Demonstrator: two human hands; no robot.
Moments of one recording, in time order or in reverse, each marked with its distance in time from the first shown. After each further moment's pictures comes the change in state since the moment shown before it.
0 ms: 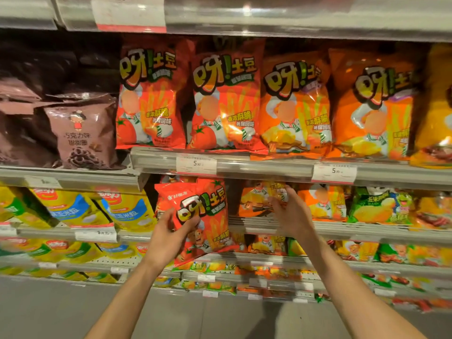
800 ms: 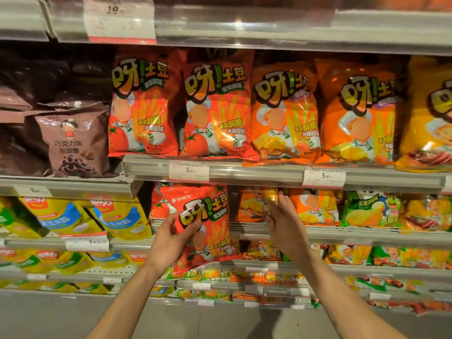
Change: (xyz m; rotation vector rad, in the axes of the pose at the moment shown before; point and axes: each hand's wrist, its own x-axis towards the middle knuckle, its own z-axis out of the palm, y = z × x) left_hand 0.007 0.003 0.017 -0.036 -0.066 -0.029; right_hand -0.021 0.016 0.001 -0.232 -0.046 -0.259
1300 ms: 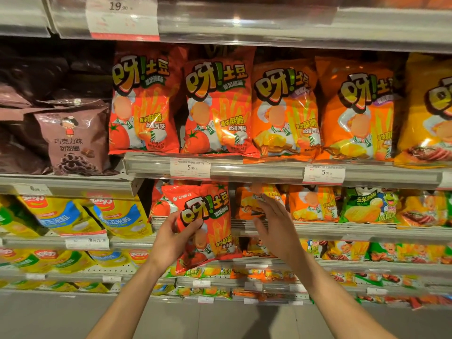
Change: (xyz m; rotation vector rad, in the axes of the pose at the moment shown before) left_hand 0.004 -0.008 -0.001 -0.039 -0.031 -0.017; right_hand -0.015 -0.029 0.000 0.034 0.025 -0.121
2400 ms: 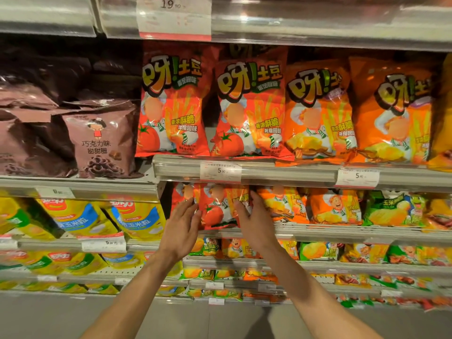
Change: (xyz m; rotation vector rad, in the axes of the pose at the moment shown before) left_hand 0.049 -0.019 -0.051 0.787 0.011 0.342; right_hand 0.044 -0.113 0.041 0.490 -0.015 0.379
